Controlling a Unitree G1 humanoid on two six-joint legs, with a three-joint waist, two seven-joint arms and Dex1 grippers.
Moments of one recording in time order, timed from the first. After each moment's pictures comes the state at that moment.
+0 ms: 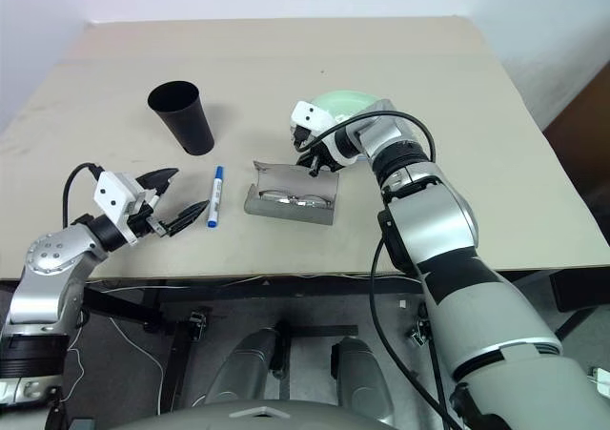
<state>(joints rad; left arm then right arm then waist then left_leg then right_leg) -0.16 0.62 0.18 -0.01 -0.30 0.01 -0.81 -1.40 -0.22 0.20 1.32 -0.26 0.16 1.27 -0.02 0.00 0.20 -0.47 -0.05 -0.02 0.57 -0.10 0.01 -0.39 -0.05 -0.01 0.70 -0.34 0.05</state>
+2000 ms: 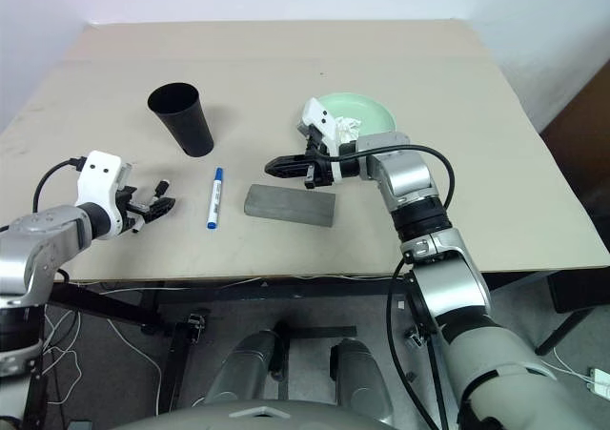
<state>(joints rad) -0.37 0.76 0.17 -0.13 -0.38 1.13 -0.38 -0.96 -0.30 0.15 0.50 0.21 0.48 1.25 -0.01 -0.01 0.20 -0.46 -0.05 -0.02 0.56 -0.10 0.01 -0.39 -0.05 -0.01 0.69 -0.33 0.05</state>
